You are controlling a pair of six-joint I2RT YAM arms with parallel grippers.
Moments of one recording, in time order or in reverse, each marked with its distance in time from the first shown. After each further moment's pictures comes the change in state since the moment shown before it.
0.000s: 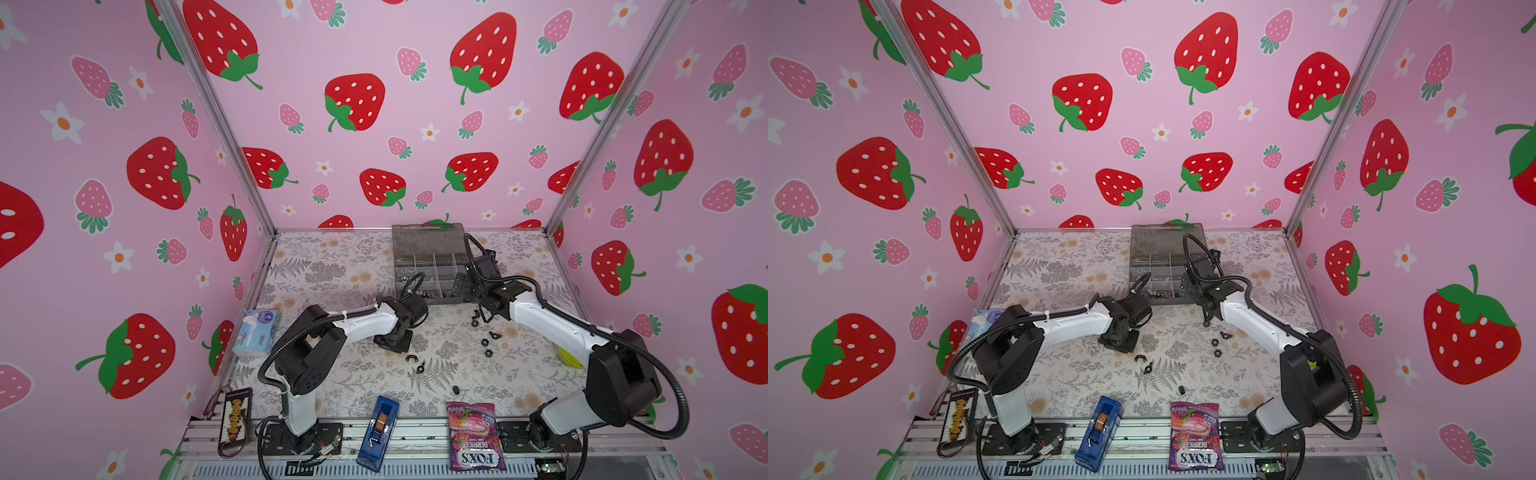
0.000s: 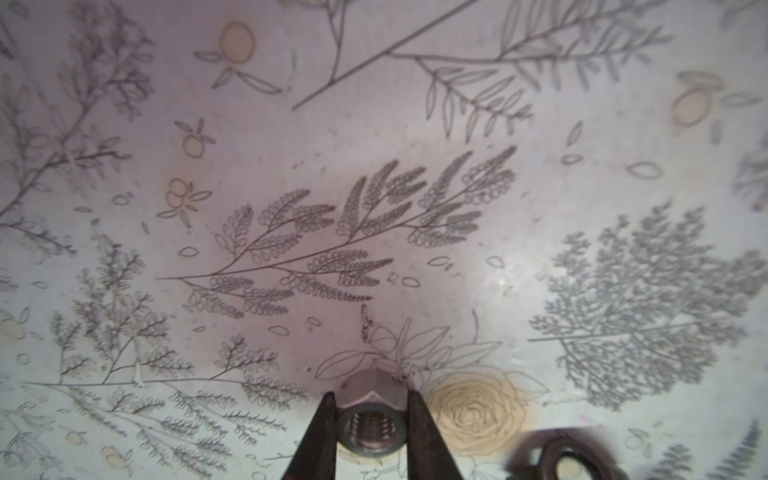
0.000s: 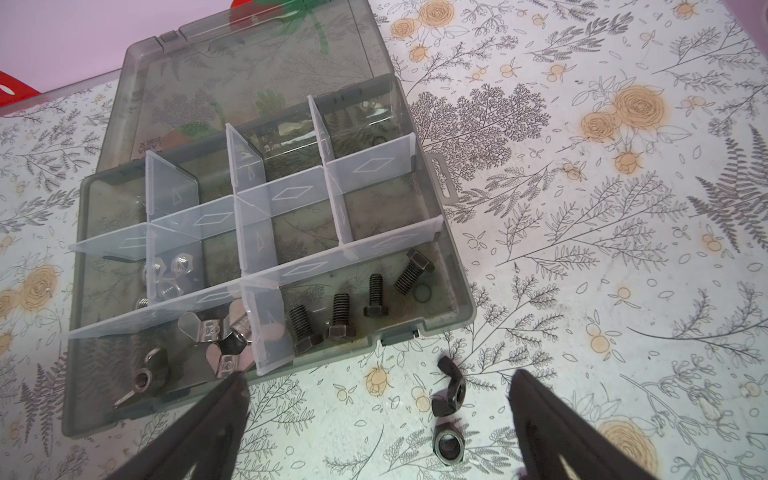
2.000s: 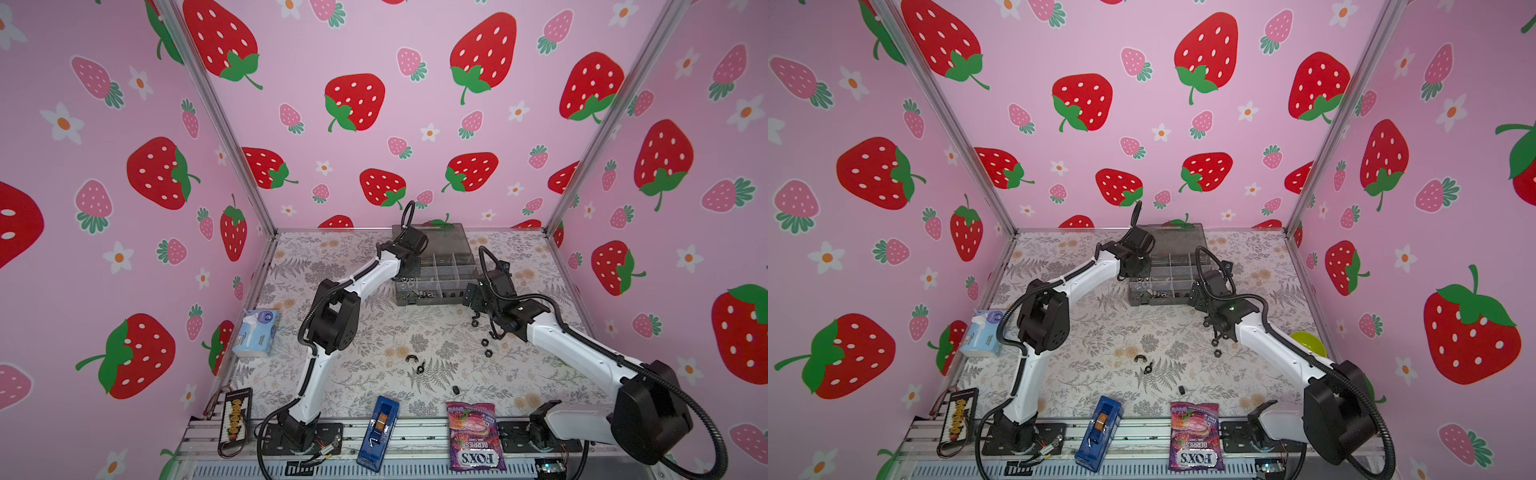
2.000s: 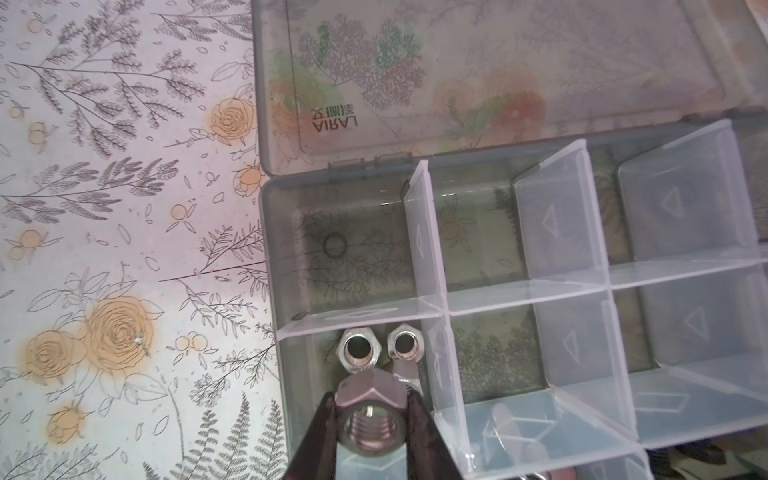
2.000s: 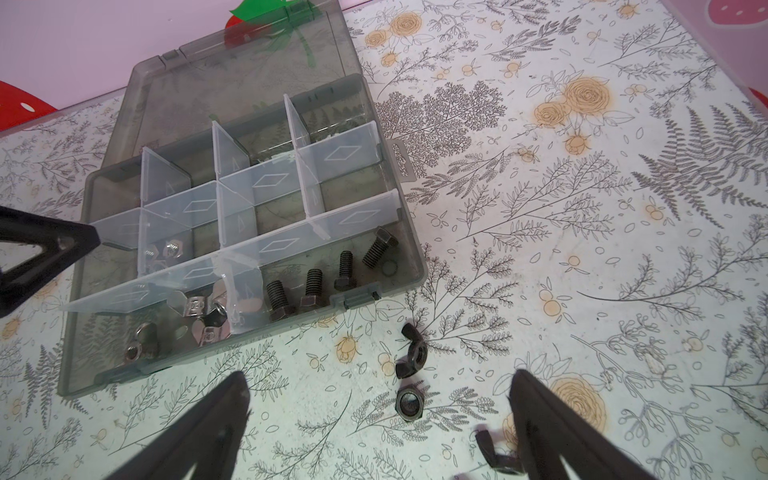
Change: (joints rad) left arm 0.236 0.440 0.826 0.073 -0.042 0.110; right arm 0.000 -0.203 -0.193 0.046 0.023 0.008
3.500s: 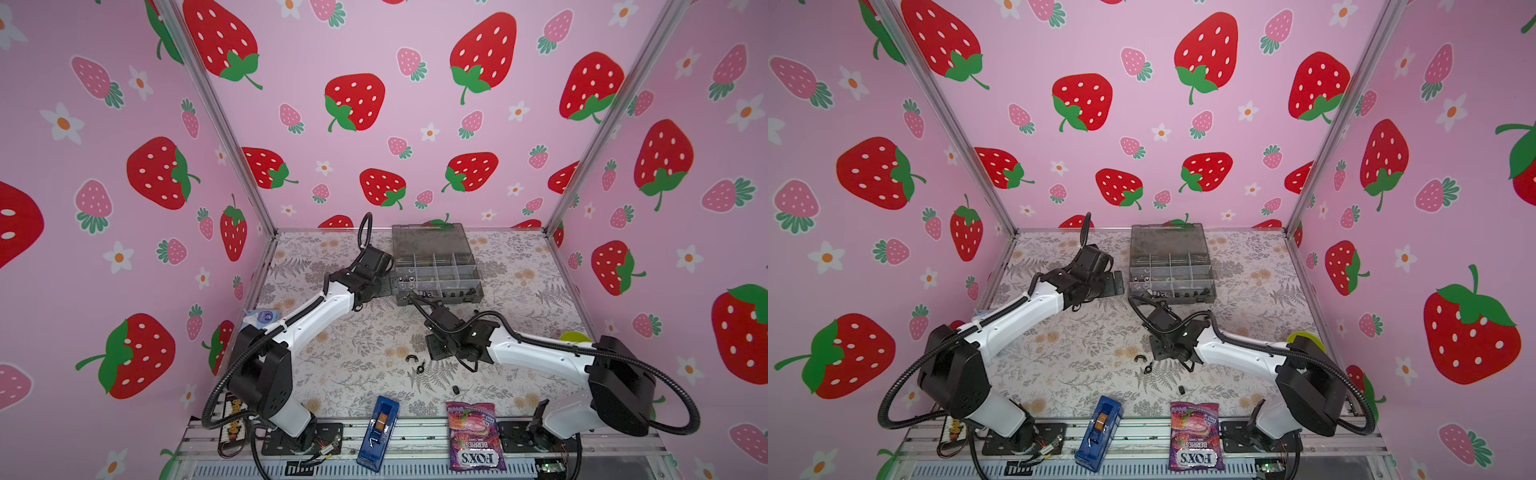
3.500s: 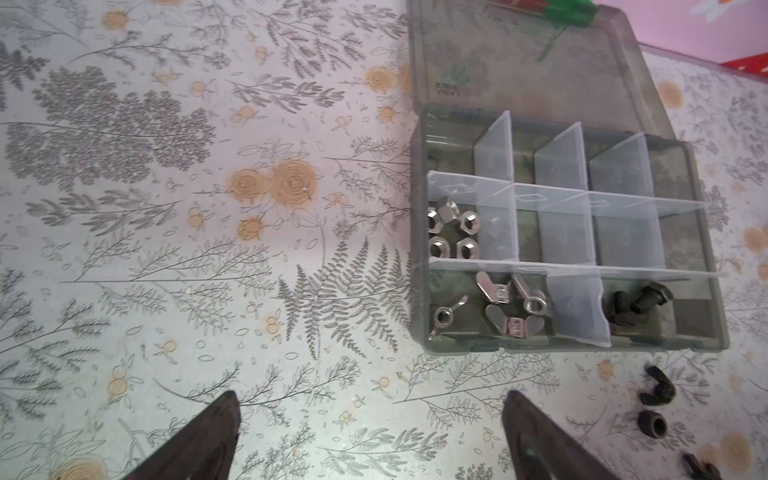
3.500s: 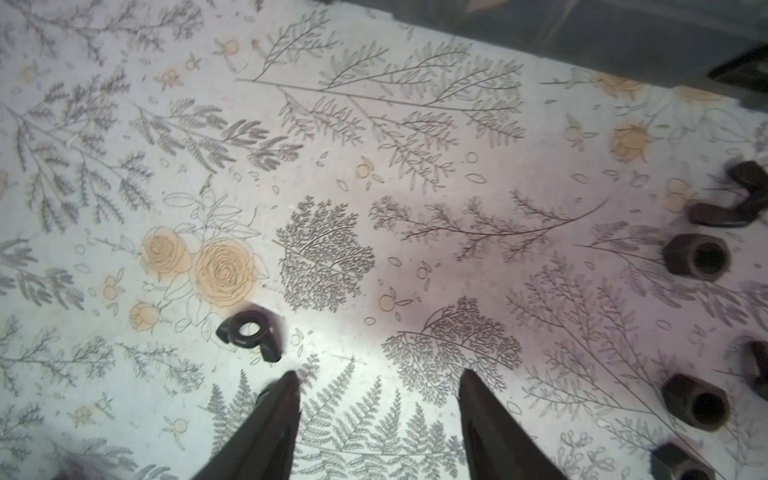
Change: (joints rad) left arm 0.049 -0.742 -0.784 0.166 -0.051 -0.187; right arm 0.477 0.191 0.029 -0.132 -0.189 -0.073
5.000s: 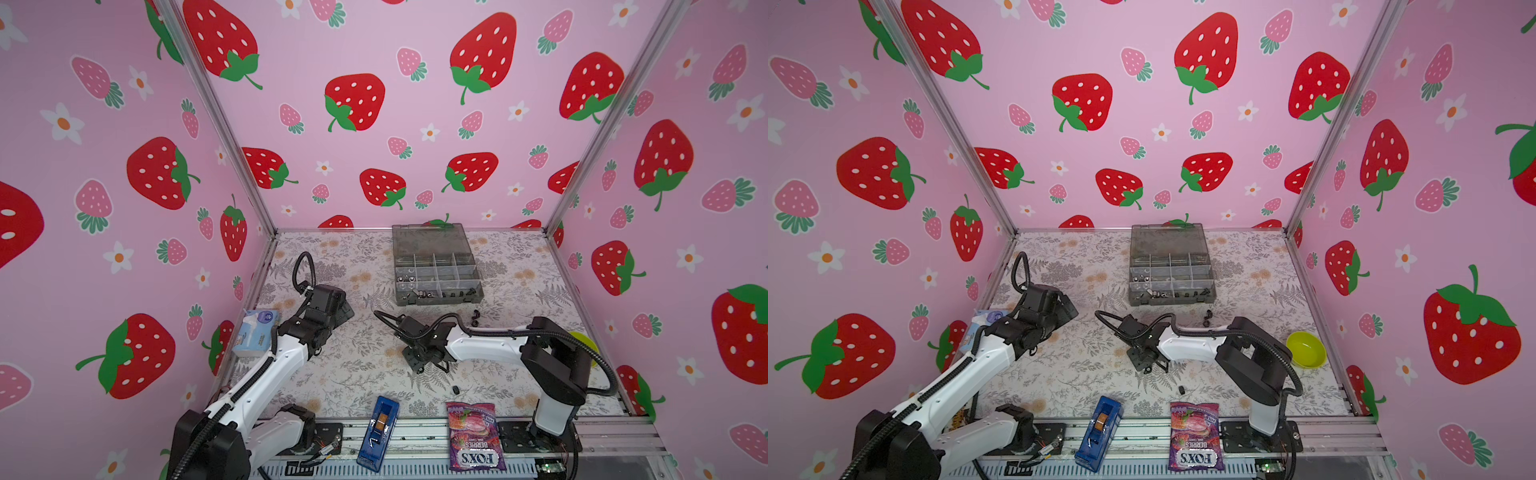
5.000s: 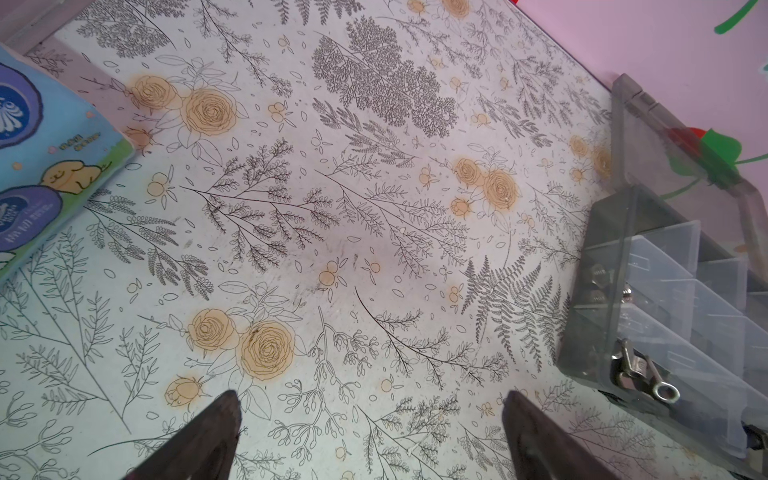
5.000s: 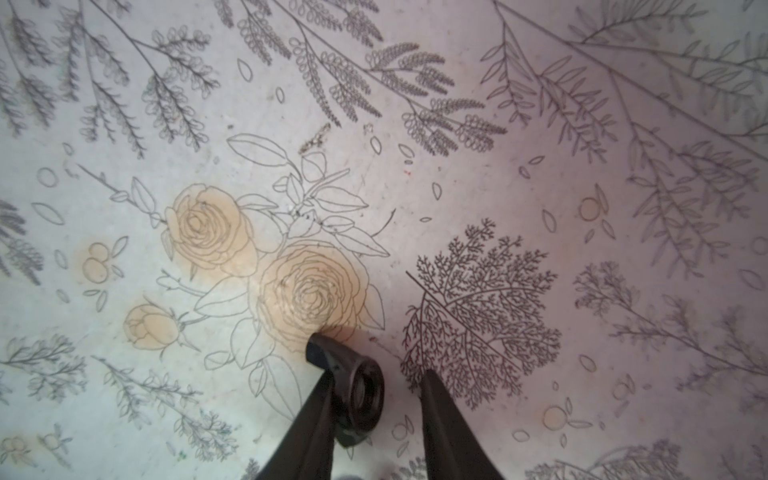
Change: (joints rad) left arm 0.193 -0.444 -0.471 0.047 -0.084 -0.220; right arm 0.062 0.313 0.155 0.056 -0.052 -0.172
